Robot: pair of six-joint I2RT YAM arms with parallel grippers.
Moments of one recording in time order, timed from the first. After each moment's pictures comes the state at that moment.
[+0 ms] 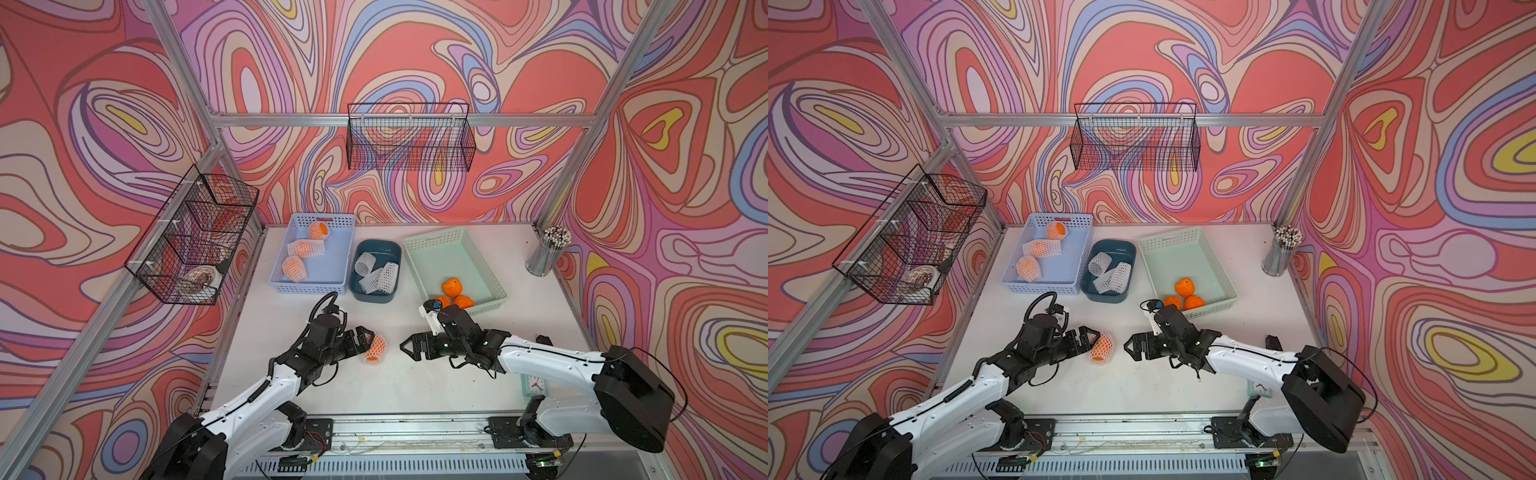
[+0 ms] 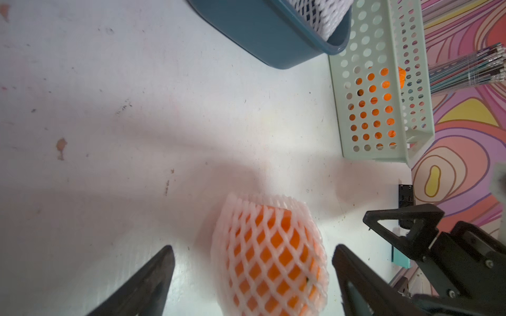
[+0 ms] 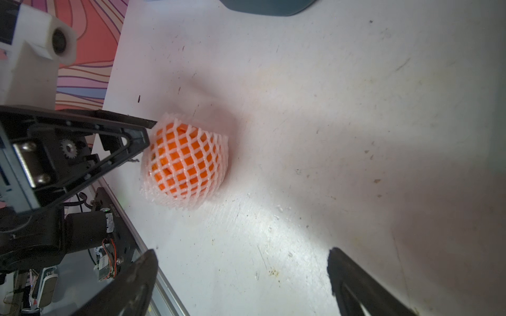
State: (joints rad) left arm -0.48 0.99 0.33 -0.08 0.22 -0.82; right arm 0.82 1.34 0.62 -0.04 -0.25 0.62
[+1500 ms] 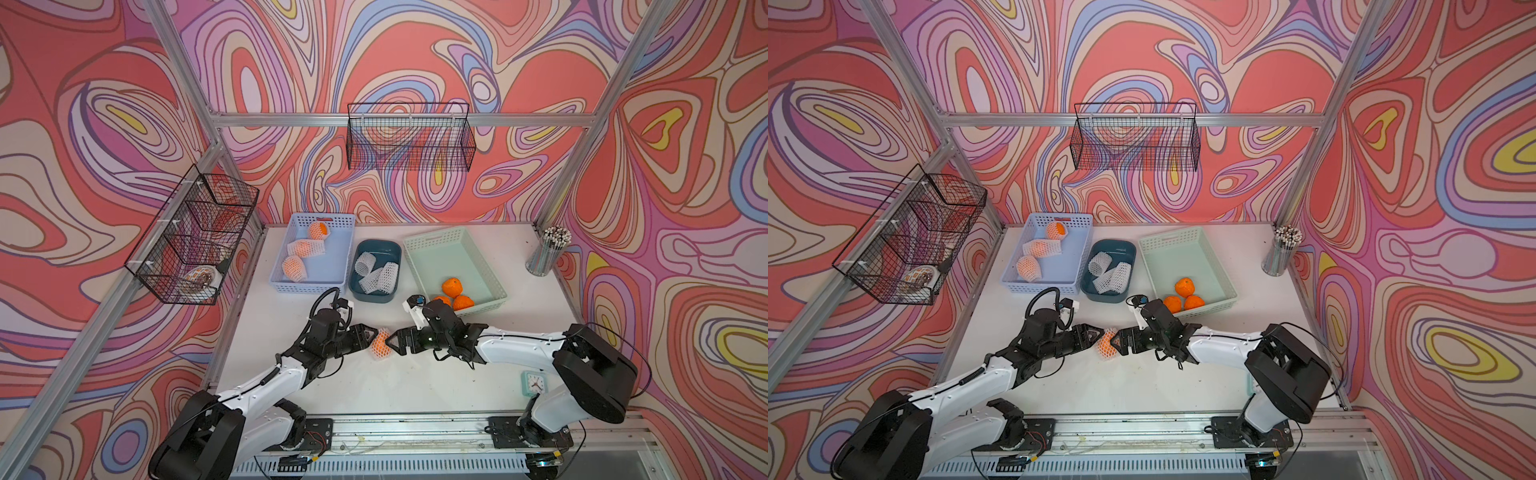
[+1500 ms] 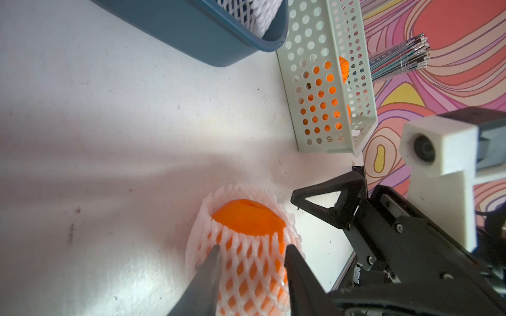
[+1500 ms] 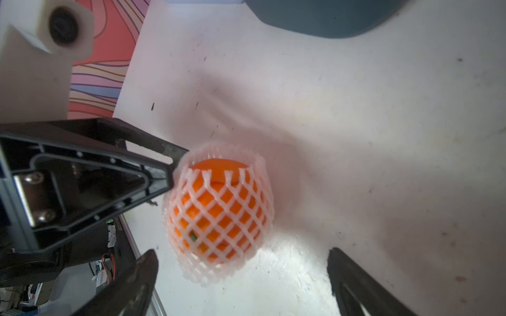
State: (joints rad) left arm -0.46 1.10 0.32 0.16 0.42 -0.82; right arm 0.83 1.55 0.72 0.14 -0.30 0.57
